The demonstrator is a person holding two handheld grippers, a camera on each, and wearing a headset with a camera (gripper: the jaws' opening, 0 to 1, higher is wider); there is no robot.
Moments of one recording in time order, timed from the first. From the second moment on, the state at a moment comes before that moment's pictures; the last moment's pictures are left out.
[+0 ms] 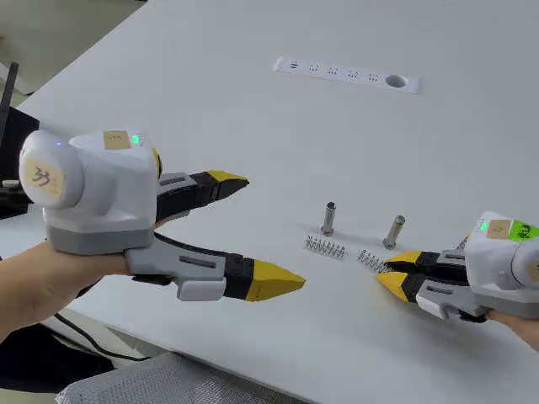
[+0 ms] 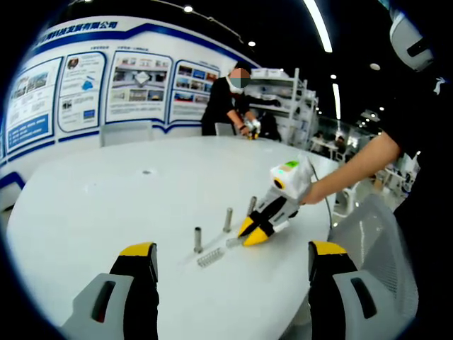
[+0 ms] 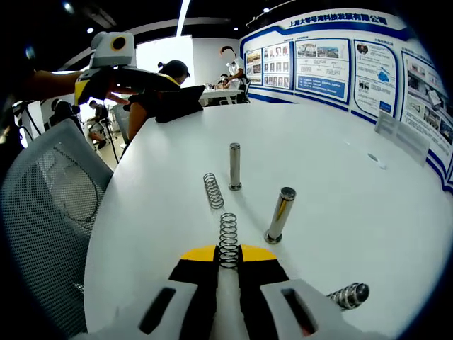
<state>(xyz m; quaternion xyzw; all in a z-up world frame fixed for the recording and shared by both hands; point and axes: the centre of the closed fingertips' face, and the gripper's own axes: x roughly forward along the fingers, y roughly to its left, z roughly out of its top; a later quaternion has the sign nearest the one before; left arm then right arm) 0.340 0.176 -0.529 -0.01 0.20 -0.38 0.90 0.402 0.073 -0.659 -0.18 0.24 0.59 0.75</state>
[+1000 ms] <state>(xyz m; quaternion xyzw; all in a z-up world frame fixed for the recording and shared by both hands) 0.346 0.100 -0.508 -0.01 0.17 -0.44 0.88 0.349 0.076 -0.530 -0.18 0.18 0.67 0.70</state>
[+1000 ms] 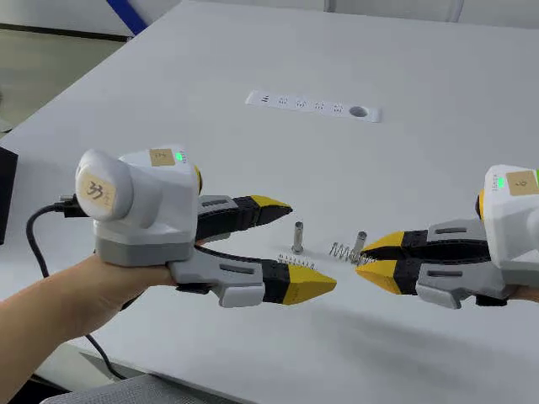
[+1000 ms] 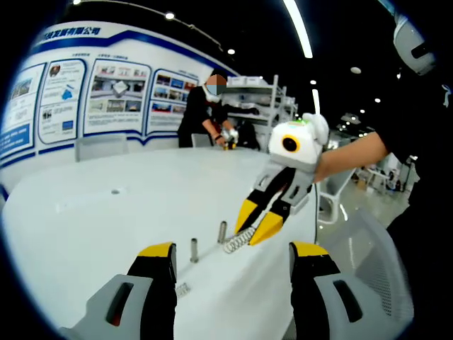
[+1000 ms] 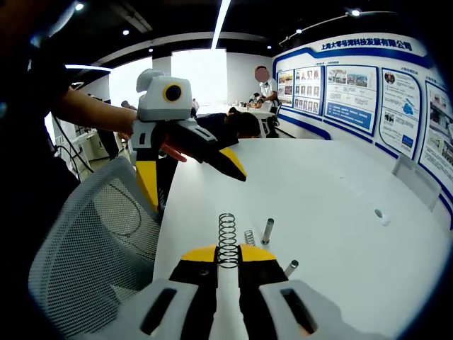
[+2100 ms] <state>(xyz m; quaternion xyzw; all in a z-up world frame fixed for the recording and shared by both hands) 0.315 0.059 -0.498 0.04 0.15 -0.53 0.83 0.308 0.070 -0.503 -0.28 0.14 0.72 0.62</state>
